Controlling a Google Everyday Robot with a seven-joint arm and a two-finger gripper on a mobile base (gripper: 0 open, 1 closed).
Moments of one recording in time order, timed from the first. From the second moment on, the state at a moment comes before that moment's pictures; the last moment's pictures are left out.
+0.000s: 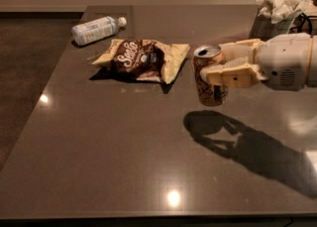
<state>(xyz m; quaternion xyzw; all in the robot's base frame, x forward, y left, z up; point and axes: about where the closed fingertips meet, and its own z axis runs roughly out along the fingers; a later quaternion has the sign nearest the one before) 0.491 -0.120 0.972 -0.45 0.69 0.25 0.51</state>
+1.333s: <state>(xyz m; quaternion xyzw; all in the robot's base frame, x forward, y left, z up) 0.449 -0.069 1.027 -0.28 0.60 0.35 0.66</state>
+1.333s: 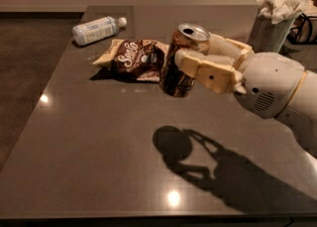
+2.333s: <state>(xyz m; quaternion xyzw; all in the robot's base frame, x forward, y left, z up) 0.445 -0.065 1.007 -0.29 0.62 0.33 0.65</state>
